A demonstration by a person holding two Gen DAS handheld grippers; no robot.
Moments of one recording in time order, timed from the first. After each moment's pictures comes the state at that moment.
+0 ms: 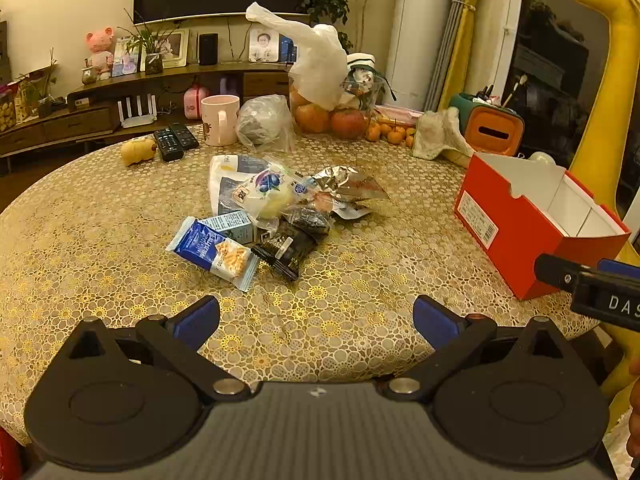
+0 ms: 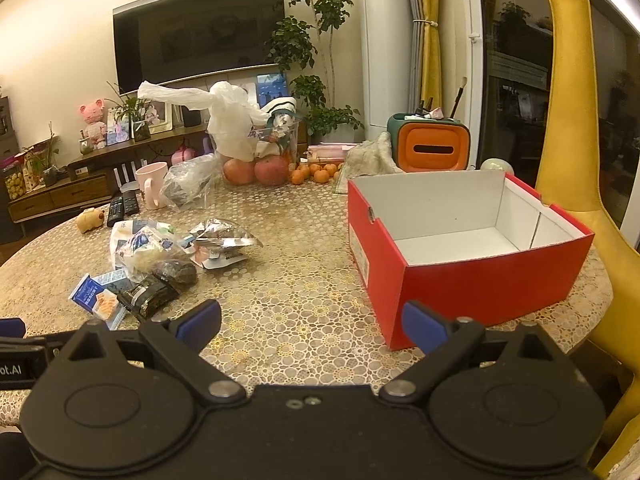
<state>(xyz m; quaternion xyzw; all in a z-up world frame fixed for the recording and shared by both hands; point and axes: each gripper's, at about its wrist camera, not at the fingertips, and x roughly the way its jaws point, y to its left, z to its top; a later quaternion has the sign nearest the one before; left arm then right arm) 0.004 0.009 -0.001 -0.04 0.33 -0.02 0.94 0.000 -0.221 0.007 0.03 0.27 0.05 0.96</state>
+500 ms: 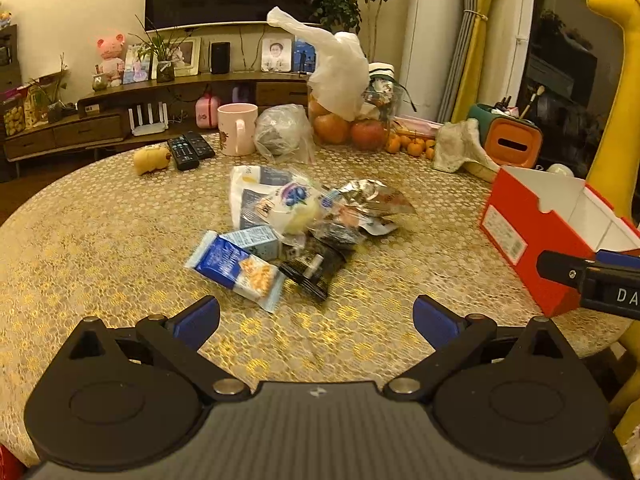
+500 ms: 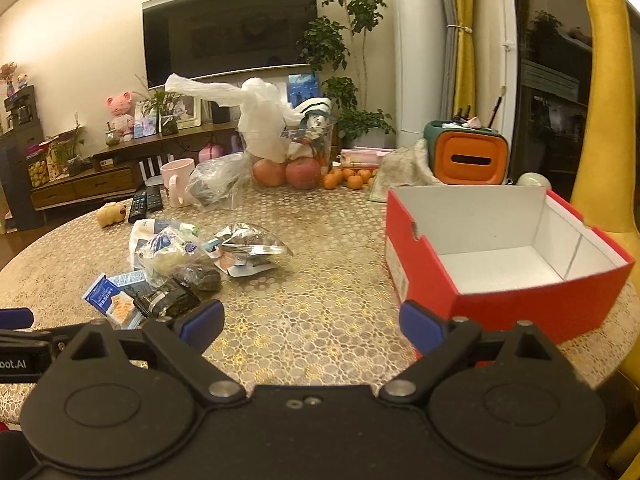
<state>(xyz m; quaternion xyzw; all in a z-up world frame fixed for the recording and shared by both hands) 0.025 0.032 -0.012 -0.04 0.32 0.00 0.95 0.030 -0.204 0.004 0.01 0.27 0.09 0.96</state>
